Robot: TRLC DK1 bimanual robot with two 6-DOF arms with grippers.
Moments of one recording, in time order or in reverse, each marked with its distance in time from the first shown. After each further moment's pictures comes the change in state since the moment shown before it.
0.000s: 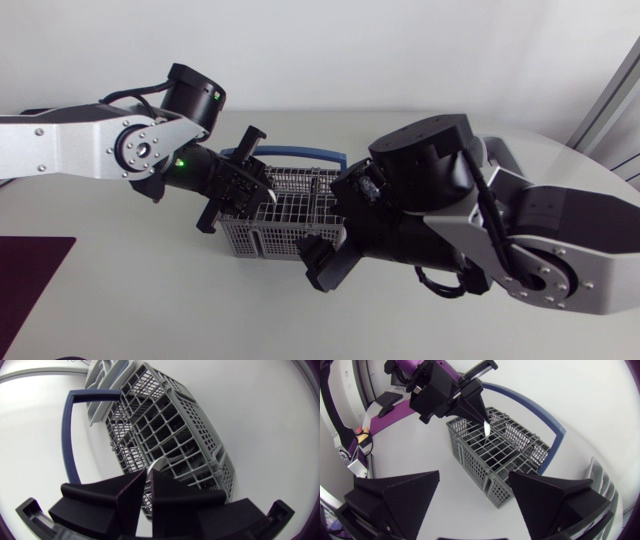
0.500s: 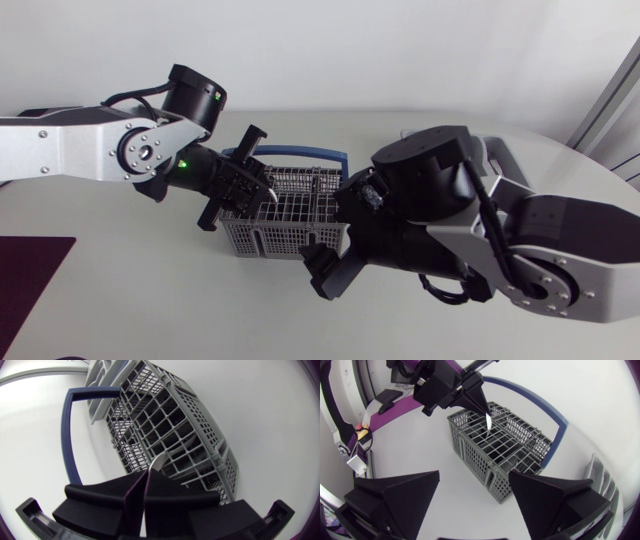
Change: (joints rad) left arm -0.003 0.002 -0.008 0.035 -0.025 0.018; right arm 0.000 -0.014 -0.032 0.003 0.000 0.000
